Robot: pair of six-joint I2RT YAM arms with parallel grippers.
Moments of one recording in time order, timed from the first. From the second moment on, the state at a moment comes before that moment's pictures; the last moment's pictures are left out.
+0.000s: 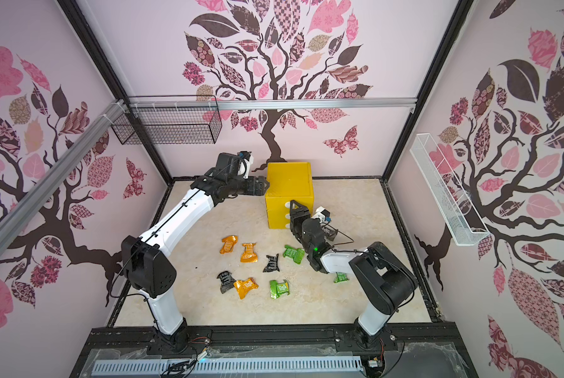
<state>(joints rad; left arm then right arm) -0.44 1.86 1.82 -0.63 0.14 -0.26 0.61 1.66 0.70 0.93 0.29 1.61</state>
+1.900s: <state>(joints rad) -0.47 1.89 1.71 -0.49 0.16 -0.29 0.64 1.67 0.70 0.96 0.33 1.60</state>
